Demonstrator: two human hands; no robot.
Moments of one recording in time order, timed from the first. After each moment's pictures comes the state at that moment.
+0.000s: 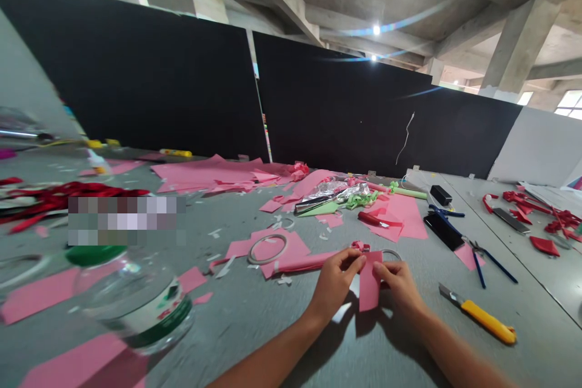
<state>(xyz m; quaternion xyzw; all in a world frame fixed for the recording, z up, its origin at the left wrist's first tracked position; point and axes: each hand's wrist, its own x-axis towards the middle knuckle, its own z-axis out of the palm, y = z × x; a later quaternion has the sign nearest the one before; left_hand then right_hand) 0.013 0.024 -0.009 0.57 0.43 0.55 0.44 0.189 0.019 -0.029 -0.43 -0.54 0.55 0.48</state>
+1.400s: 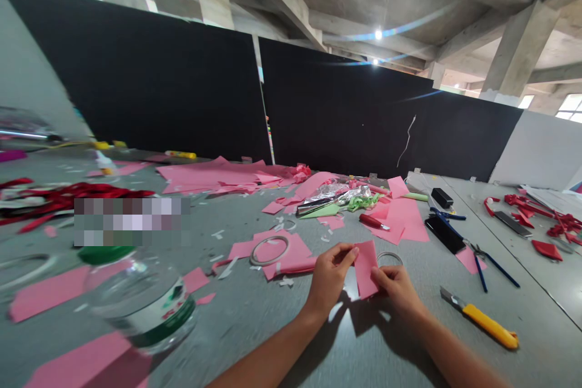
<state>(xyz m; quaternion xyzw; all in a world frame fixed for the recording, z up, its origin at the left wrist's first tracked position) 0.002 0.035 -0.007 0.54 0.44 0.61 0.39 0.183 0.017 -0.030 -0.44 -0.54 0.56 0.45</state>
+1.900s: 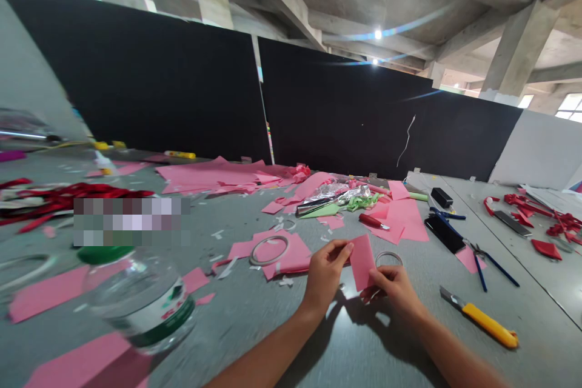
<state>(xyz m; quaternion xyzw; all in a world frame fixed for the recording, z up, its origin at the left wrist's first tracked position) 0.000 0.037 -0.001 0.48 0.44 0.63 0.42 0.184 0.016 -0.030 -0.42 -0.54 0.59 0.43</state>
